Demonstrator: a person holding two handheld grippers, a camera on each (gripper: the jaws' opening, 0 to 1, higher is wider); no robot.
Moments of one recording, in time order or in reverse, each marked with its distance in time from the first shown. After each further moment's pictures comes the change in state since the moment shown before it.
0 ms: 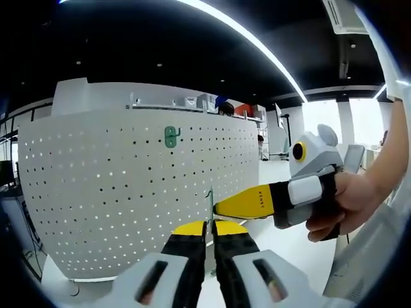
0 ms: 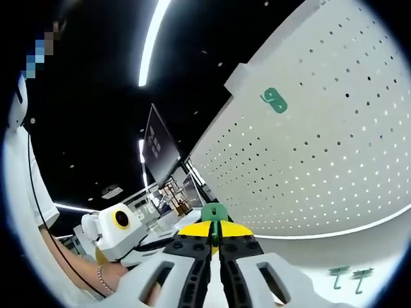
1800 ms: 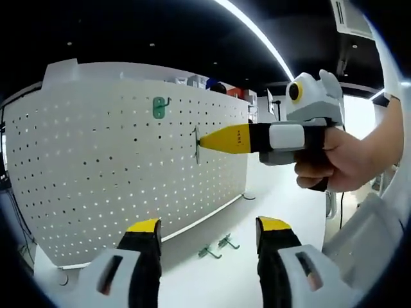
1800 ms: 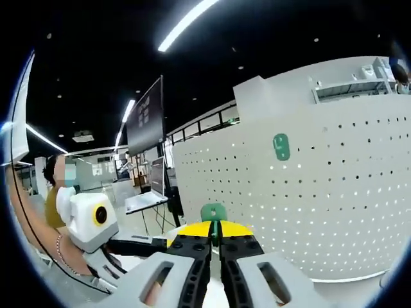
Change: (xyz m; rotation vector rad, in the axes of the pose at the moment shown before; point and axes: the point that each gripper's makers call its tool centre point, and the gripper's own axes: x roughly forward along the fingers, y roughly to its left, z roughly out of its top) left arm 0.001 -0.011 -0.038 -0.012 0.136 -0.084; right arm -0.002 -0.022 0.044 -0.448 0.037 -0.229
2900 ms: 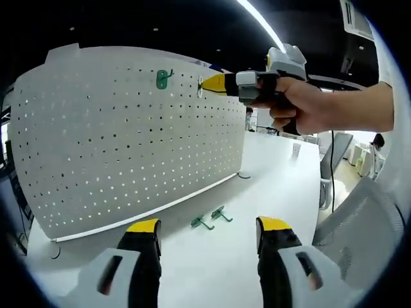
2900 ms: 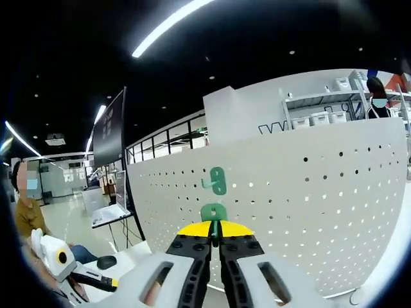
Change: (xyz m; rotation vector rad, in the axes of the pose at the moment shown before) left arm -0.022 -0.007 -0.050 -0.046 0.097 -0.012; right arm 0.000 -0.086 0.047 0.004 -0.064 -0.209
